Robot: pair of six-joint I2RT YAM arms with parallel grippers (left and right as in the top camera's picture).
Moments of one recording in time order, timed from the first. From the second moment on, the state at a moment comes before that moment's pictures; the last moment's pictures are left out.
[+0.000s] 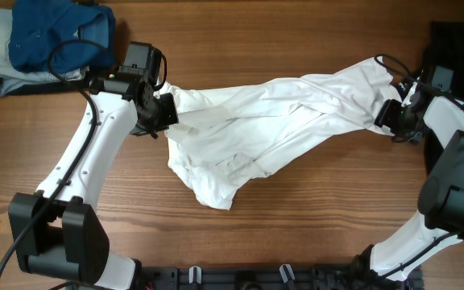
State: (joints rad) left arm -0.19 1.68 1.35 -1.03 0.03 -0.40; right arm -0.36 1.93 1.18 -0.58 -0.01 0.13
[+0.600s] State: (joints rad) left arm -0.14 1.67 1.35 -1.02 0.02 -0.40; right arm -0.36 1.81 1.38 -0.68 -0.10 0.15
